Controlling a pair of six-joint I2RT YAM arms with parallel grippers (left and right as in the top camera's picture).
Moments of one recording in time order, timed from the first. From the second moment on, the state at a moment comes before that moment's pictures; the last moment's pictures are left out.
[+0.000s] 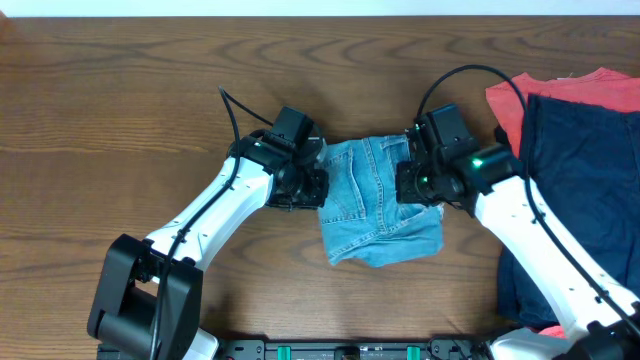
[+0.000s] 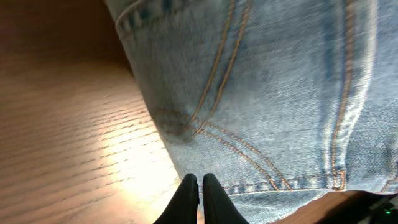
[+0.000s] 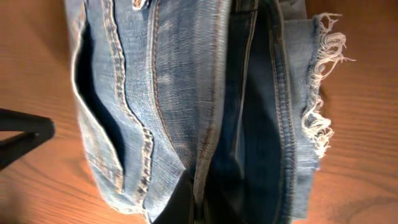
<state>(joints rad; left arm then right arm) -0.46 1.68 1.12 -0.77 0.38 -0.33 0.41 1.46 1.12 -0.87 -0.13 0.41</state>
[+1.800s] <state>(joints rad) -0.66 1.85 1.12 -0.64 0.51 -0.42 0.35 1.47 0.86 -0.79 -0.19 0.45</state>
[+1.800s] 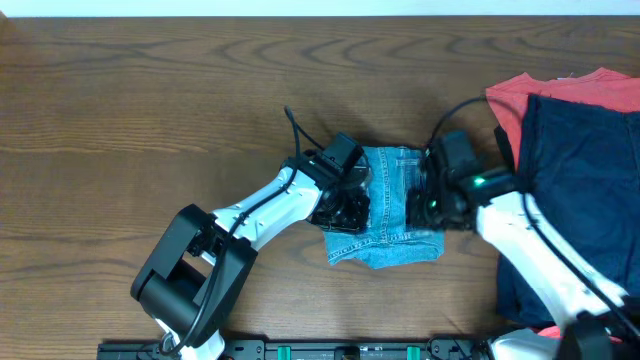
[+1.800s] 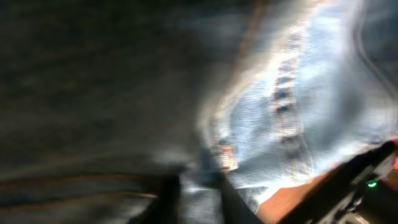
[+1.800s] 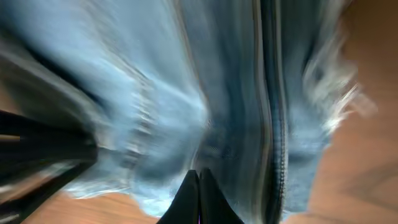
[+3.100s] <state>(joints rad) -0.49 1.68 1.12 -0.71 0.51 -0.41 0.21 1.46 0.87 -0.69 -0.17 0.35</state>
